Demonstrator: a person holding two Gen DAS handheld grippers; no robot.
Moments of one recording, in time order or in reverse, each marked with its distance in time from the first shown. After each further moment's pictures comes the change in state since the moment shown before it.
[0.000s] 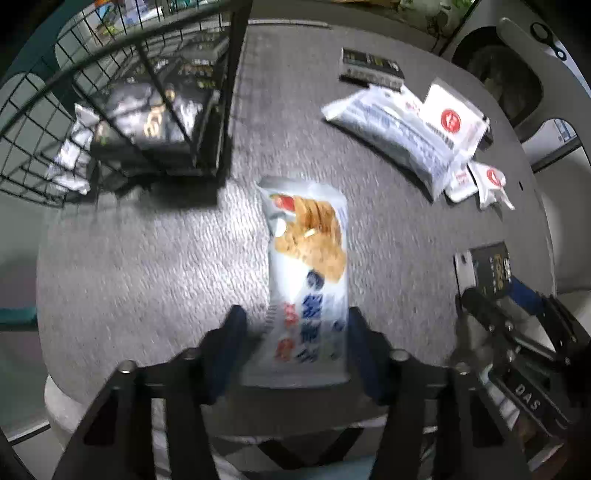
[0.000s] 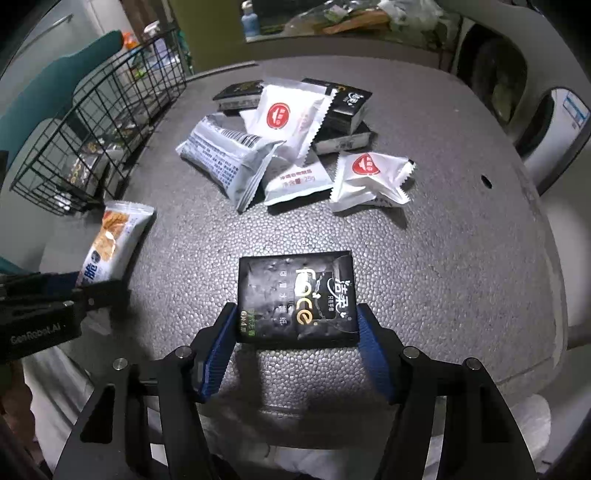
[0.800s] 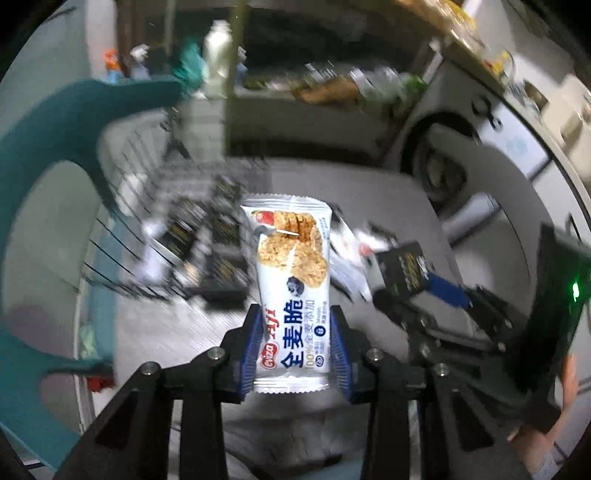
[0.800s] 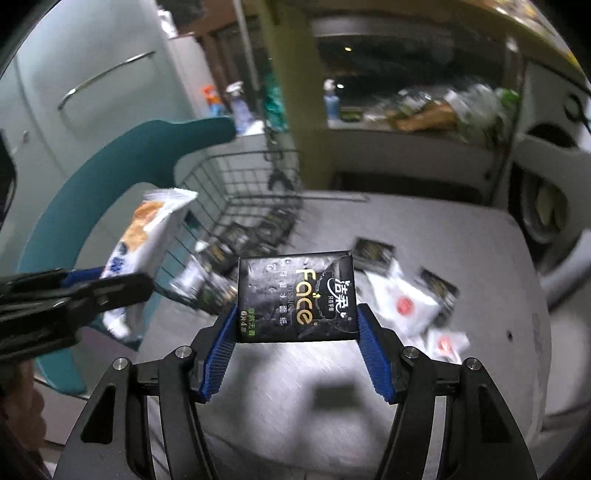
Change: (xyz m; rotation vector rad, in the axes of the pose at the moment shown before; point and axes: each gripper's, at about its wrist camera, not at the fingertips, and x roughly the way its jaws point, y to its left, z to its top) left arm -0.166 0.016 0.049 0.003 -0.305 -0.120; right arm -0.121 0.128 0.098 -0.180 -0.248 0.178
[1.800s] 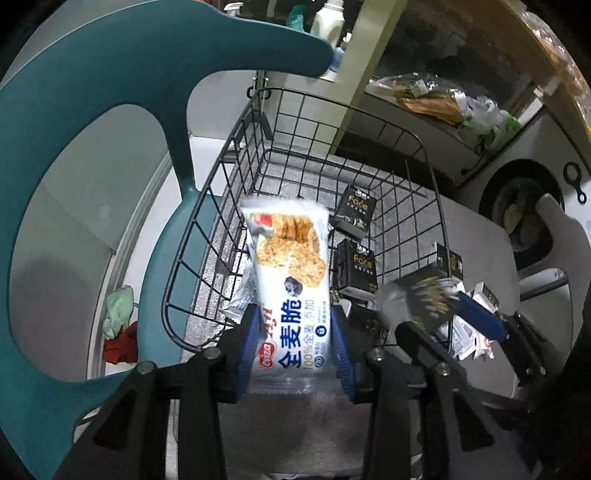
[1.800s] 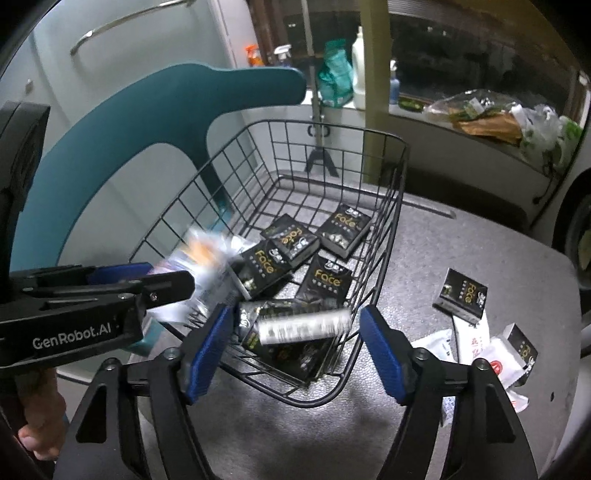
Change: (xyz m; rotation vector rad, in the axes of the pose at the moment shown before) left arm 0.072 0.133 0.034 -0.237 0.069 0.130; right arm 0.100 0.059 0.033 -0.107 0.105 0.047
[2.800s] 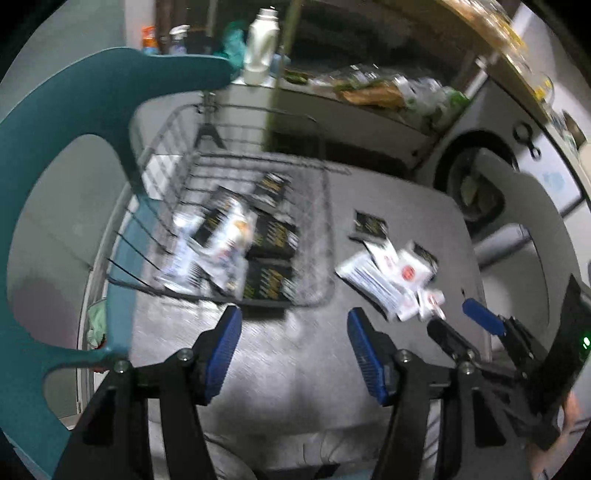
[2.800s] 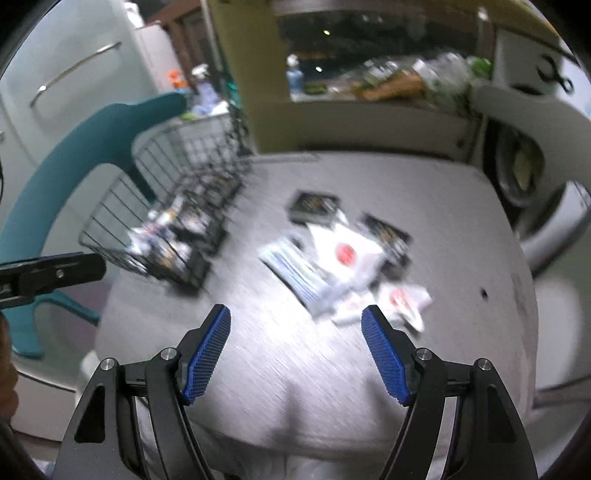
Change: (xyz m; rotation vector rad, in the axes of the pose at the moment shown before) left arm -0.051 -0.089 -0.057 0.149 -0.014 -0.085; right arm -0.099 -0.129 -0.126 0.207 -0.008 -0.139
